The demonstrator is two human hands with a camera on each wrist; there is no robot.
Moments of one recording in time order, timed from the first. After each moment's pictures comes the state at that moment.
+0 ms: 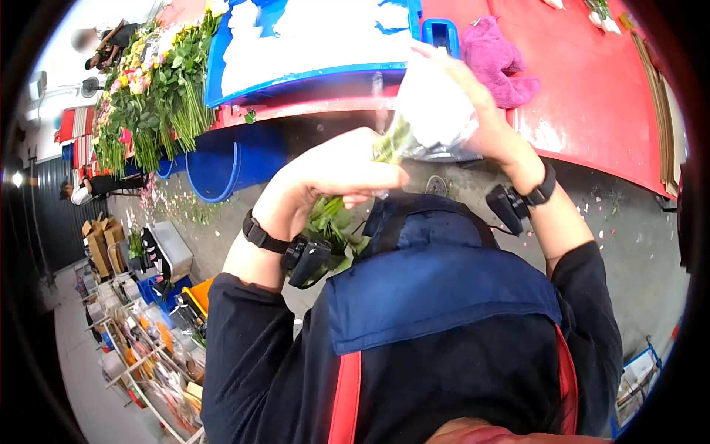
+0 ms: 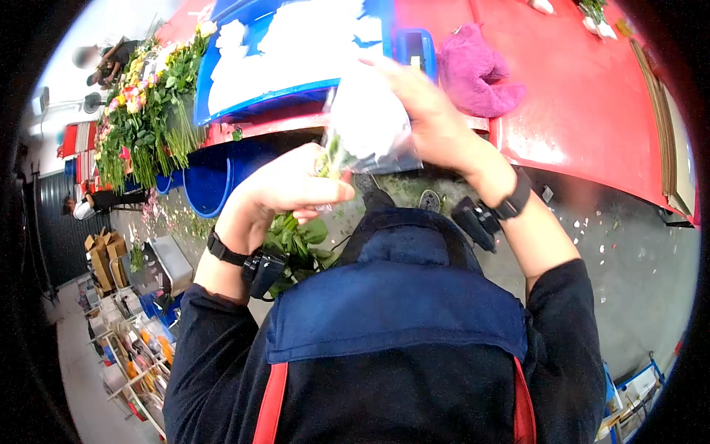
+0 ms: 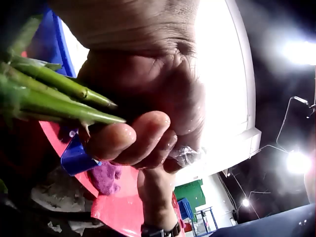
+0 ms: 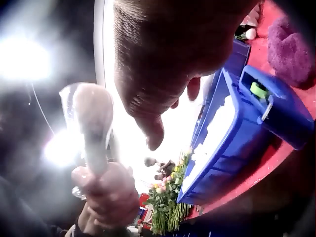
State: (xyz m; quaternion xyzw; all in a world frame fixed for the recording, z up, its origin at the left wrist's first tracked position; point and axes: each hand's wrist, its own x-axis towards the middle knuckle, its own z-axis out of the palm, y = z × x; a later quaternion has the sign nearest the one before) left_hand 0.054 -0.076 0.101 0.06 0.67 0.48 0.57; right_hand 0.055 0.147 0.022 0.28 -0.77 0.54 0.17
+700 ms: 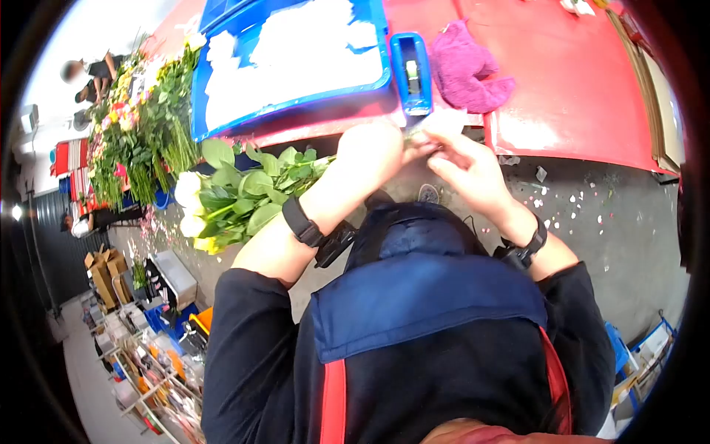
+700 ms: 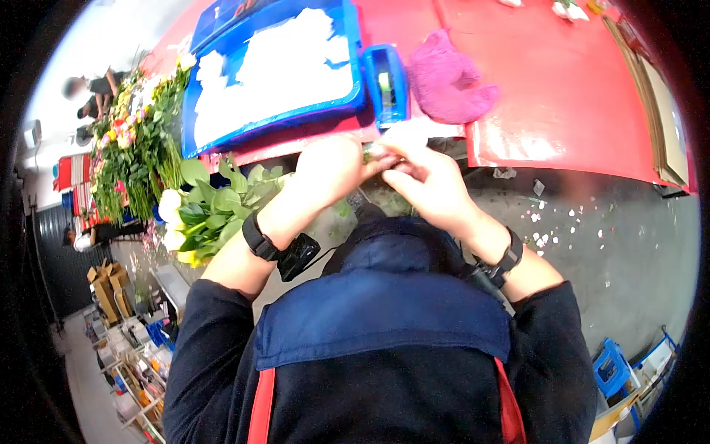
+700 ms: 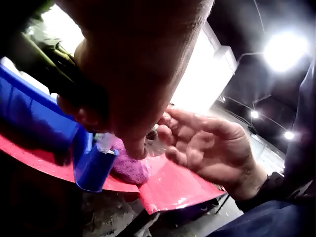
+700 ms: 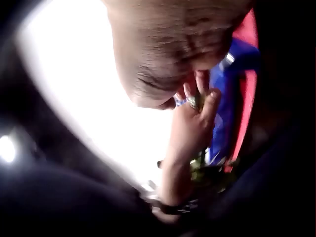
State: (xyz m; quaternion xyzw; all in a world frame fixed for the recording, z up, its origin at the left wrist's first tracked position) left_hand 0.036 0.001 0.031 0.33 0.94 0.02 0.13; right_hand 0.119 0.167 0.009 0.04 -0.73 0.68 0.04
